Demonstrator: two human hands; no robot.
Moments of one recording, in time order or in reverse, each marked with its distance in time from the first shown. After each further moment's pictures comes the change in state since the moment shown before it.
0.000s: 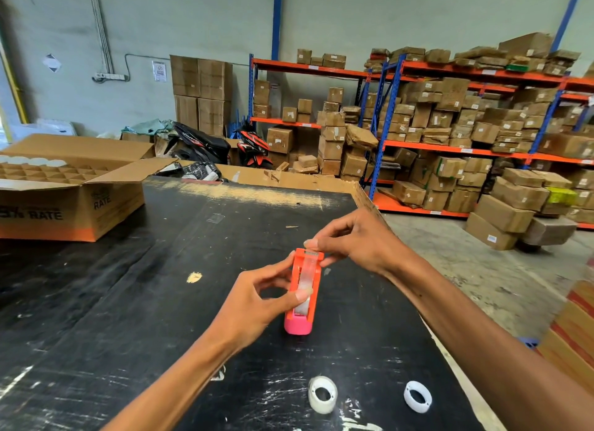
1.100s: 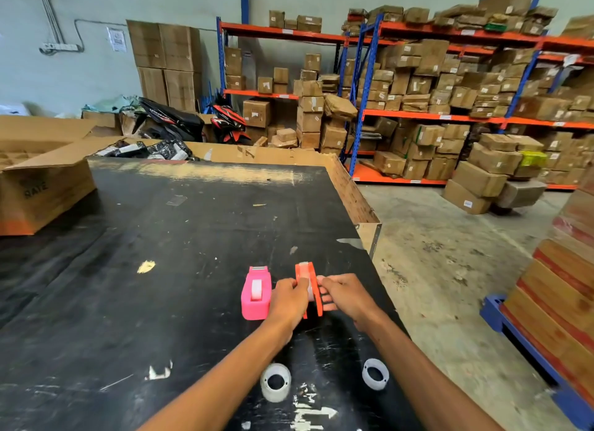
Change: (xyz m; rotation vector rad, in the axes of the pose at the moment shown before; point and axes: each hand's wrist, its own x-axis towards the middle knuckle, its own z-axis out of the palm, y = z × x) left_hand 0.061 -0.088 0.138 0.110 0.190 -0.539; right_hand -0.026 0.182 0.005 0.220 0.274 0.526
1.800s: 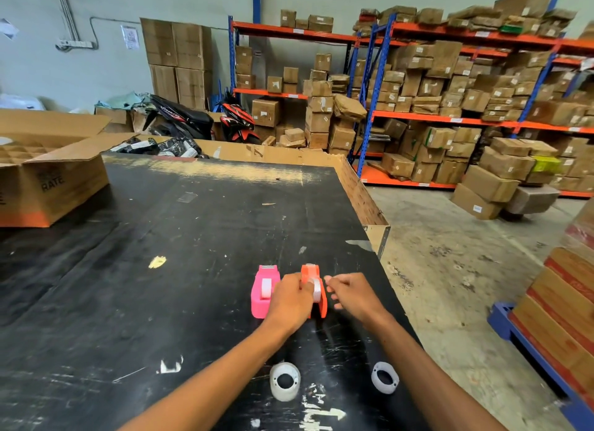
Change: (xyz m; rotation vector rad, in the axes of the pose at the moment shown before) left_hand -0.013 0.010 -0.023 0.233 -0.062 0.189; right_hand 0.012 0.007 0.002 -0.227 0.102 -0.064
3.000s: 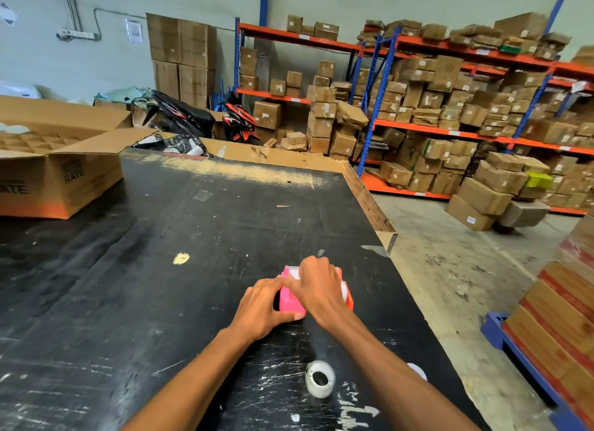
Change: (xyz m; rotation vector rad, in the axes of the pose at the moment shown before) left_hand 0.020 -0.096 -0.081 0.422 -0.115 0.267; right_hand -0.033 -0.094 0.088 -0.642 0.097 -0.236
